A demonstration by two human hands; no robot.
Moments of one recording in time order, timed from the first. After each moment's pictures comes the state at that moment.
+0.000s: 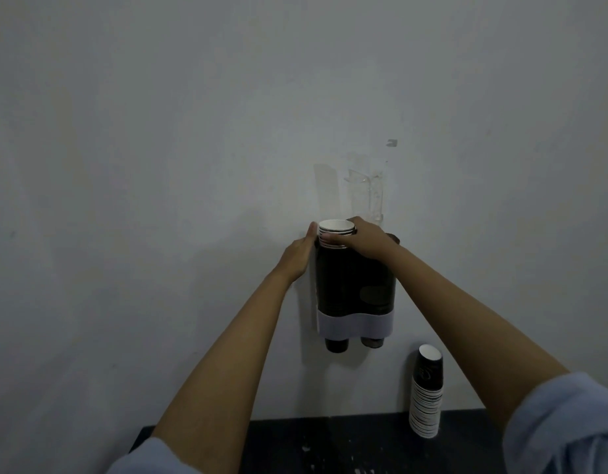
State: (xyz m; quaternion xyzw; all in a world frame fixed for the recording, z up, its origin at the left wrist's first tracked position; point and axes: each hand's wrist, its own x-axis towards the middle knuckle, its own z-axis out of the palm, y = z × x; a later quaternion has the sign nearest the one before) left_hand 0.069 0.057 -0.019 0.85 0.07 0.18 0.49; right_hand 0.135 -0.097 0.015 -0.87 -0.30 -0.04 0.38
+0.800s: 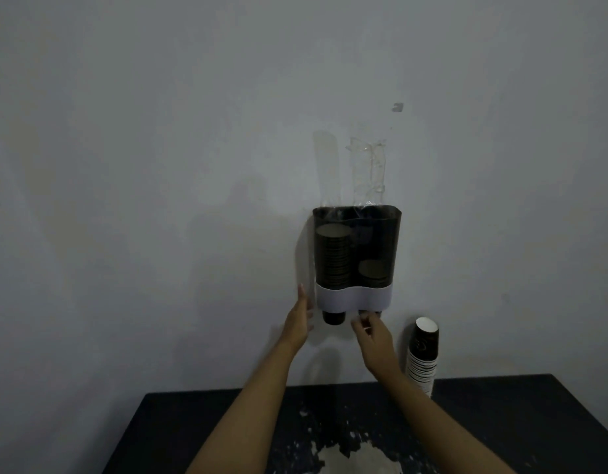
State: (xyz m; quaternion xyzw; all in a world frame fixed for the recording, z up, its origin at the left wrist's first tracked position) left_hand 0.035 0.030 -0.180 0.67 0.19 0.10 0.71; right_hand 0.071 -0.126 -0.229 -0.77 -0.18 -0.03 0.62
